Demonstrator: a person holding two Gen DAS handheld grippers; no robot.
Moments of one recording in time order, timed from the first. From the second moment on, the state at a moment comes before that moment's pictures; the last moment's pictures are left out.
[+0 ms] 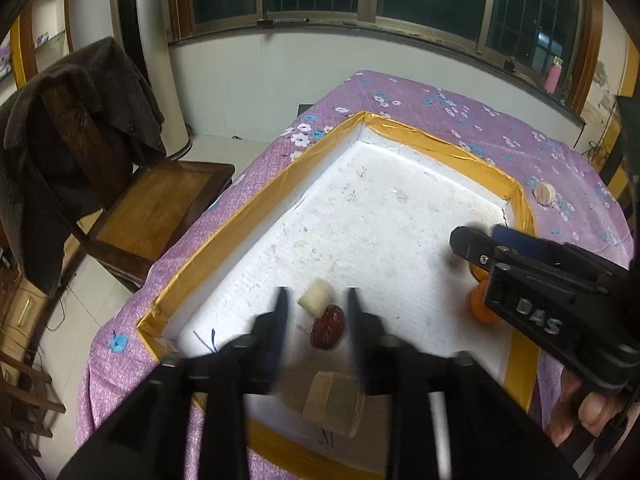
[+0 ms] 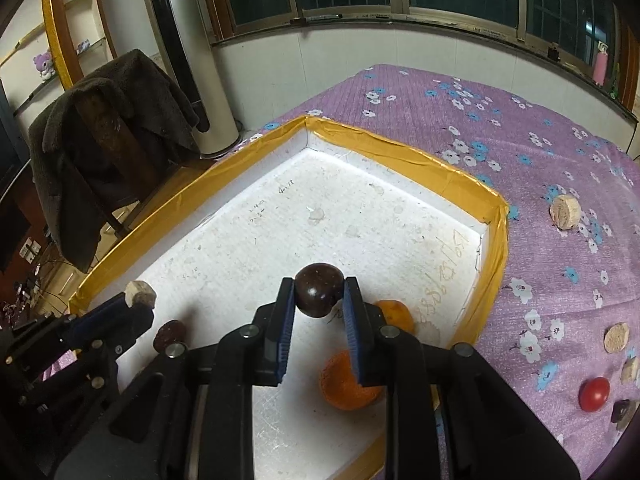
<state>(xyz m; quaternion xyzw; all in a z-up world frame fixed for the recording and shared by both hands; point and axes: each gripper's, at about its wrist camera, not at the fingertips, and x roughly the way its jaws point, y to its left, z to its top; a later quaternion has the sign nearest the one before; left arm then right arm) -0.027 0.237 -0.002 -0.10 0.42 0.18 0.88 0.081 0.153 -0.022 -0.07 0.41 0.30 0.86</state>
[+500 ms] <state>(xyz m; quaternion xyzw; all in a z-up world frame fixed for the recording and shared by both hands) -0.054 0.194 0.025 -0.07 0.37 0.18 0.91 0.050 0.045 0.020 0.02 0.34 0.26 0.90</state>
